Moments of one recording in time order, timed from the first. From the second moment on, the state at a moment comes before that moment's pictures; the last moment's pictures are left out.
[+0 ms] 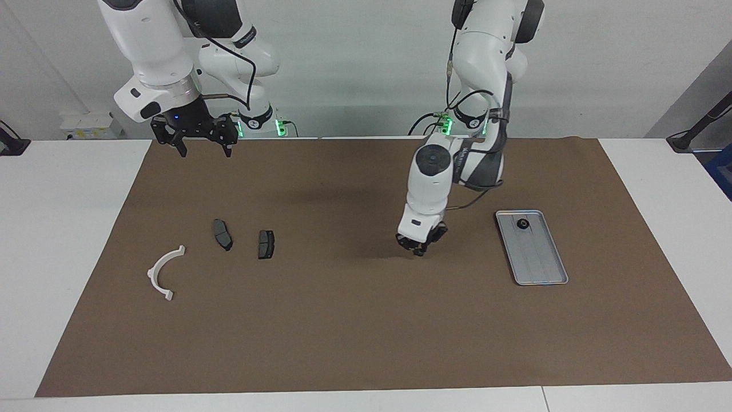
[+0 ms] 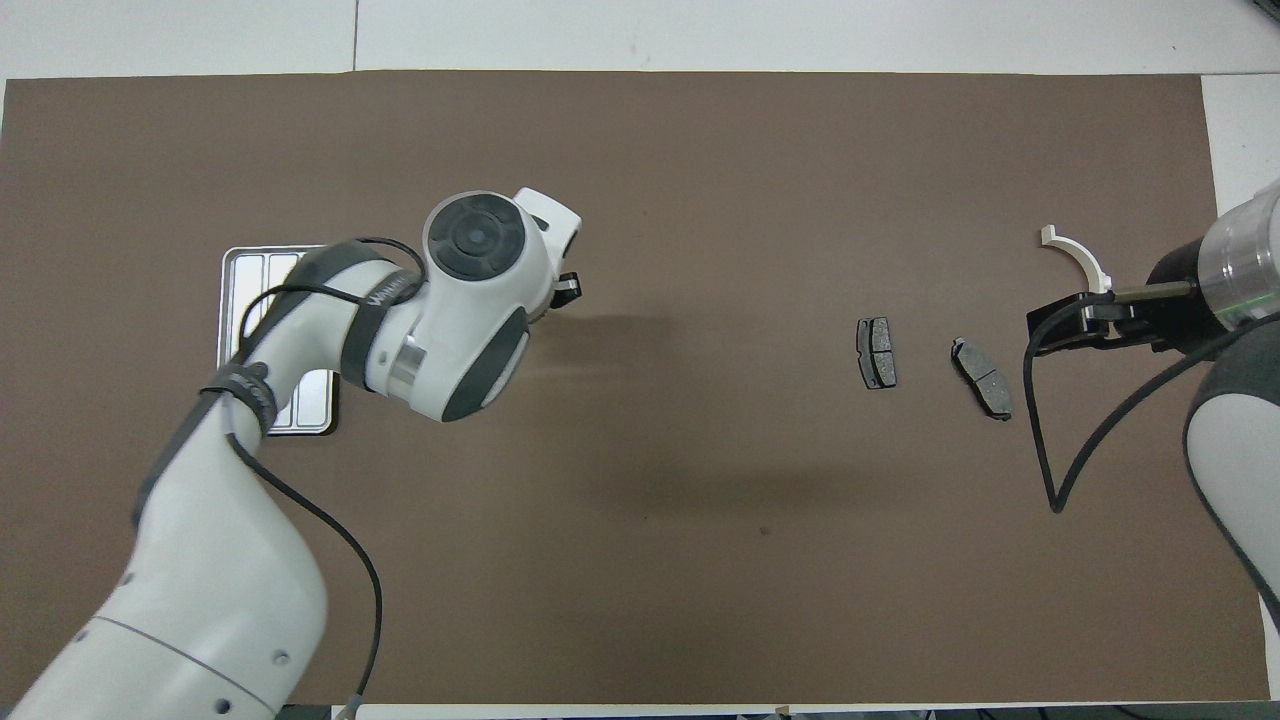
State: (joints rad) left arm -0.48 0.40 0.04 -1.68 0.06 2.12 -0.65; right arm 0.01 -0.05 0.09 -1.66 -0.01 1.55 0.10
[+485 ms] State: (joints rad) left arm -0.05 0.25 0.04 -1.93 0.02 2.27 0.00; right arm 0.01 -0.05 0.09 -1.64 0.00 1.55 0.15
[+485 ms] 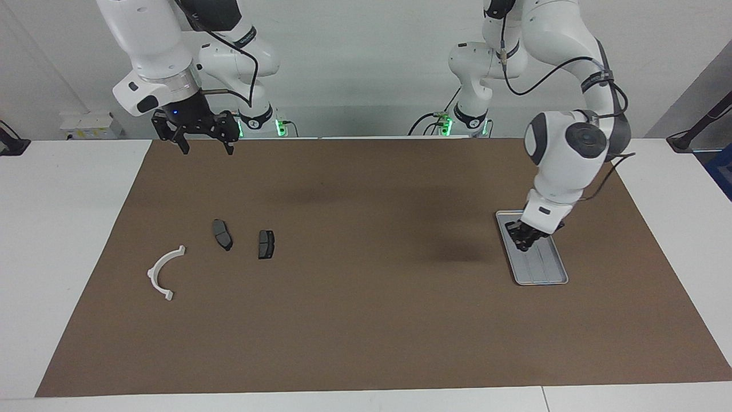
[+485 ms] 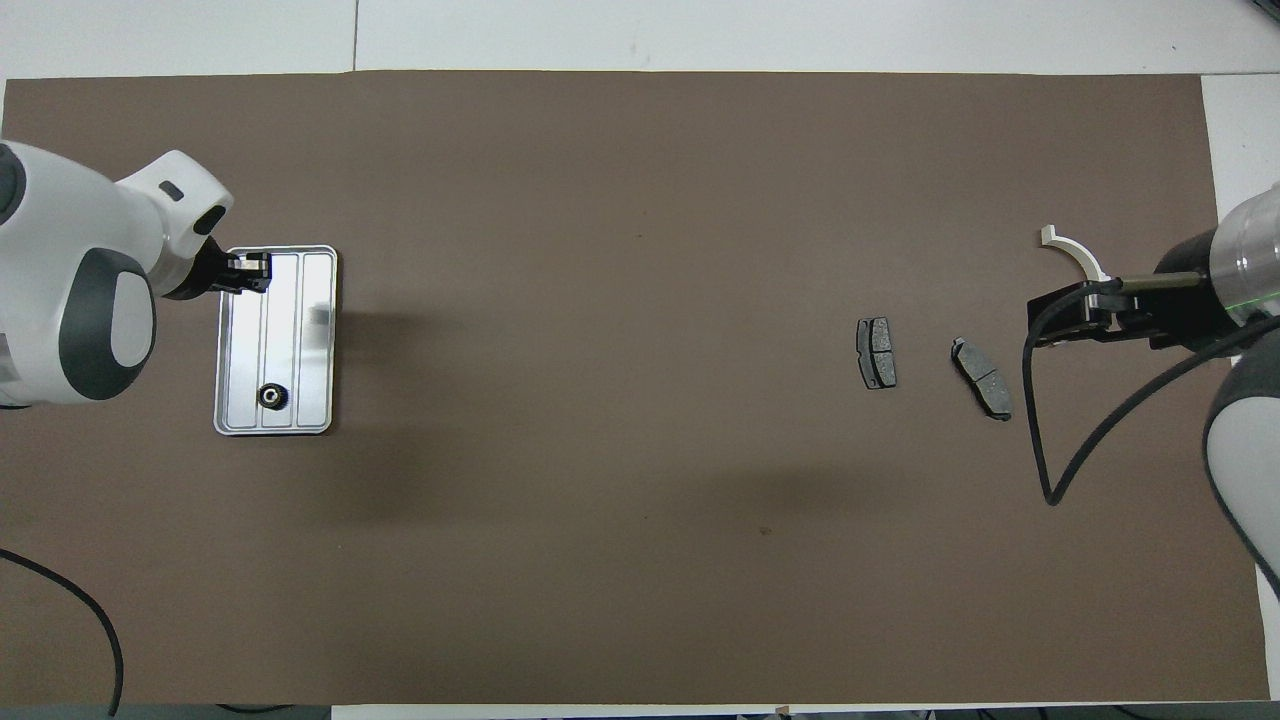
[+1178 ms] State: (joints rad) left arm -0.03 0.25 0.02 -2.10 0.02 2.44 0.04; right arm 0.01 -0.05 0.09 -1.63 0.00 1.55 0.15
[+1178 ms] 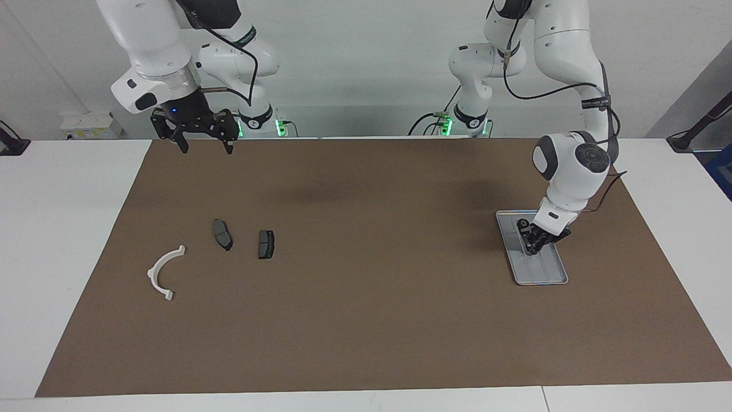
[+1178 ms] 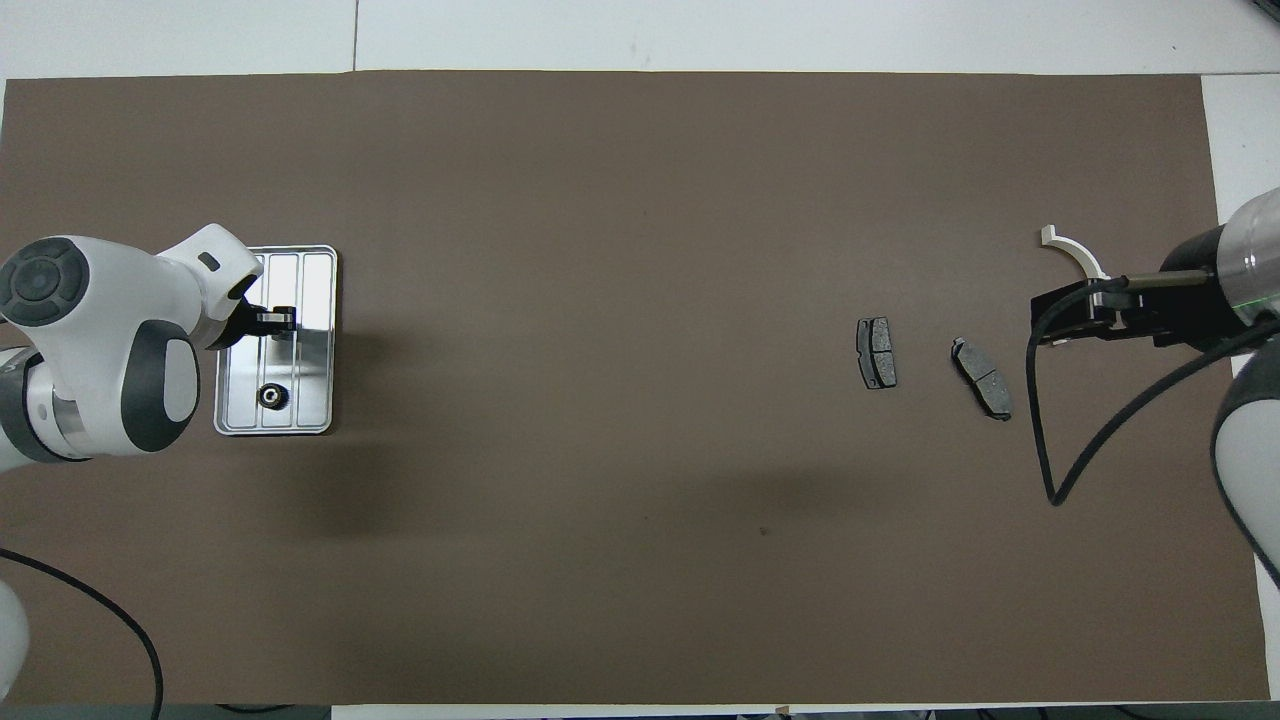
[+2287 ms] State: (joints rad) left arm -0.03 0.16 0.03 -1.77 0.01 2.08 -0.06; right arm 0.01 -0.07 0.09 -1.63 0.00 1.55 0.15
